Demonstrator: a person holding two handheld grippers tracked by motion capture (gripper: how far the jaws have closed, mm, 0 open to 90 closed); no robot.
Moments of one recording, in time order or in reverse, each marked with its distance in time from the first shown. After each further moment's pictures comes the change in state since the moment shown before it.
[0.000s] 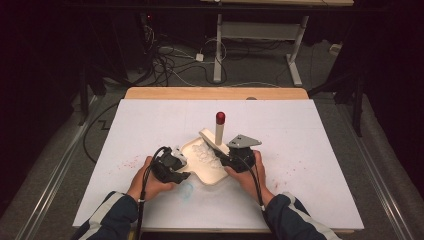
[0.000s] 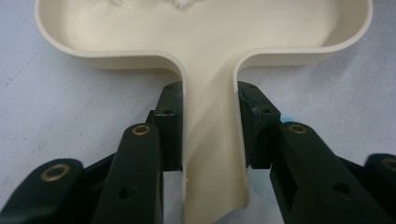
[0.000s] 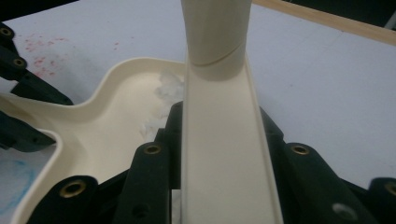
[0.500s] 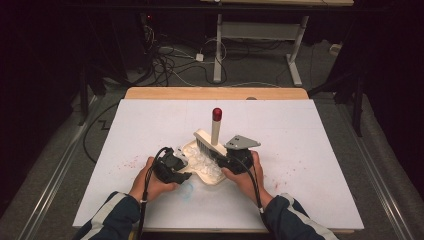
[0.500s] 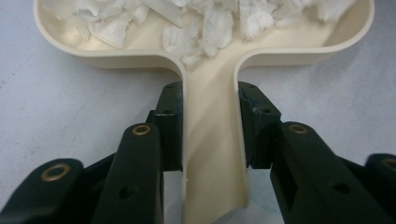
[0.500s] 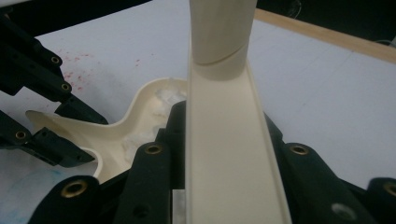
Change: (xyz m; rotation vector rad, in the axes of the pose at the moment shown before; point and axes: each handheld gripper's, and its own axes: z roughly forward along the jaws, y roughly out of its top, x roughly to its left) left arm -0.002 0.000 0.002 -0.001 0.005 -0.008; right arm 0.010 0.011 -0.011 -0.041 0.023 -0.012
